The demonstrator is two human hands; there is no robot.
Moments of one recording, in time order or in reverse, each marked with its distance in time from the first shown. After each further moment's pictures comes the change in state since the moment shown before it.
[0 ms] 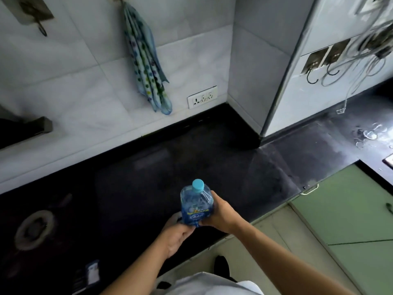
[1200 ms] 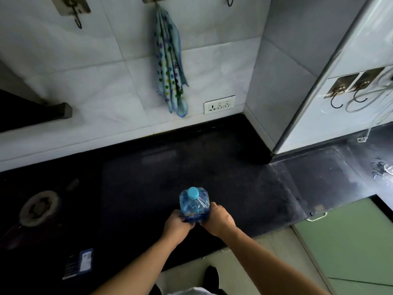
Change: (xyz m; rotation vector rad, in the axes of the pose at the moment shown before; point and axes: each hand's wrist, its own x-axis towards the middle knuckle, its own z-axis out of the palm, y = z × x) left_hand 0.030 0.004 0.020 0.582 0.410 0.104; right_hand 0.043 -0.001 0.009 -0.609 -0.064 0.290
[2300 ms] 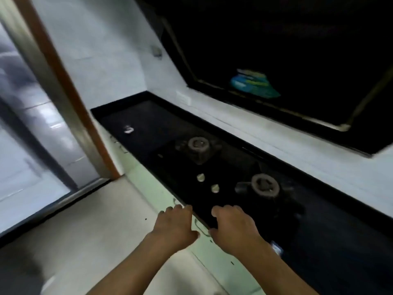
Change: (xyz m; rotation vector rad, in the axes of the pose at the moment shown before) left_hand -0.348 -0.274 -0.390 0.429 0.510 -0.375; right_hand -0.321 -0.424 0.212 -0.682 -0.096 -1.182
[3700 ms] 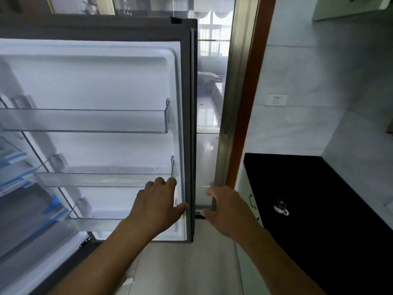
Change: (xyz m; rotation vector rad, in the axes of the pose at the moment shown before) left_hand 0.067 -0.519 -0.217 -0.185 0.552 -0.860; right_hand 0.432 -0.502 -0.010 0.183 -0.064 -0.868
